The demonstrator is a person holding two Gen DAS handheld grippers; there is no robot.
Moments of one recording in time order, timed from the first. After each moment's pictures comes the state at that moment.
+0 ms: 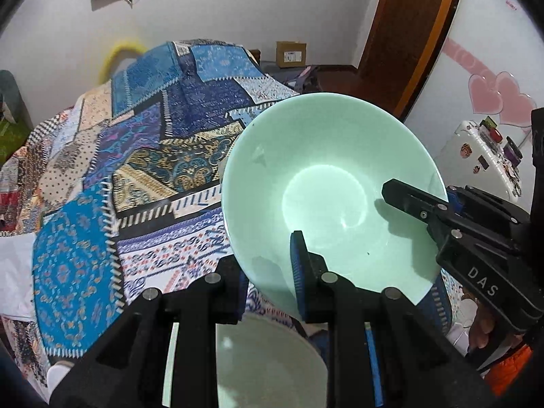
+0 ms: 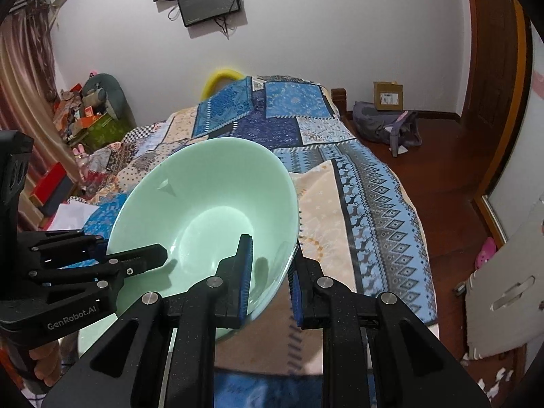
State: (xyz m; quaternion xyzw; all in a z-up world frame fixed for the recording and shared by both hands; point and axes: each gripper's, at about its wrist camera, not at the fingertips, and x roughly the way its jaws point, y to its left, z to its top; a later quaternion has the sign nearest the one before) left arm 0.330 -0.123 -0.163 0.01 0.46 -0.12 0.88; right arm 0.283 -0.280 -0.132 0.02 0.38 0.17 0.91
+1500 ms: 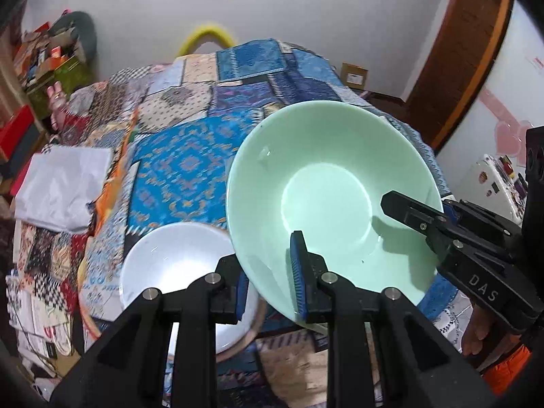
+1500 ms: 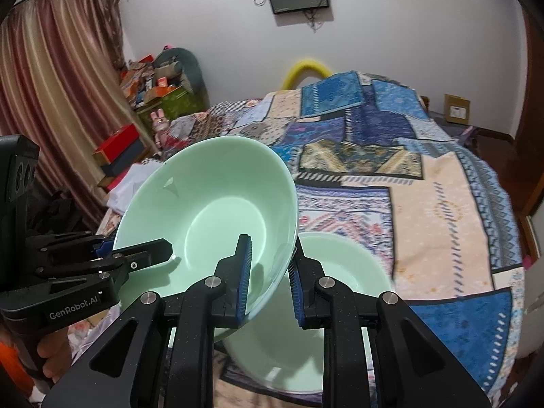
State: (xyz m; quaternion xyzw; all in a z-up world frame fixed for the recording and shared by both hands) left arm 0.153 0.052 -0.146 -0.07 0.45 -0.01 0.89; right arm 0.170 -0.121 -0.139 0.00 0.38 0.30 0.88
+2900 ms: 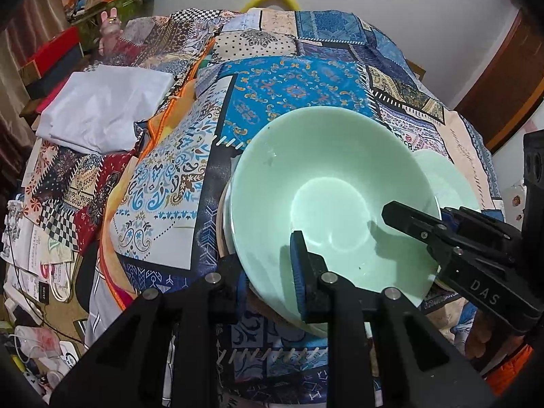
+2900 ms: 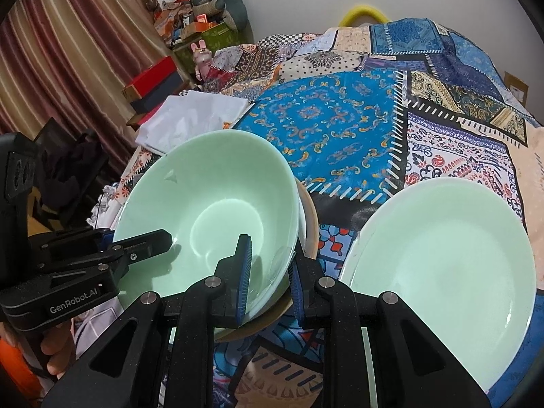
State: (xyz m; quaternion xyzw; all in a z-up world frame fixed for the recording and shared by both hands) left arm 0.112 0.160 -0.231 -0.14 0.49 0.07 0.85; right arm 0.162 -0.017 -0.215 -0.04 0.46 0.37 0.81
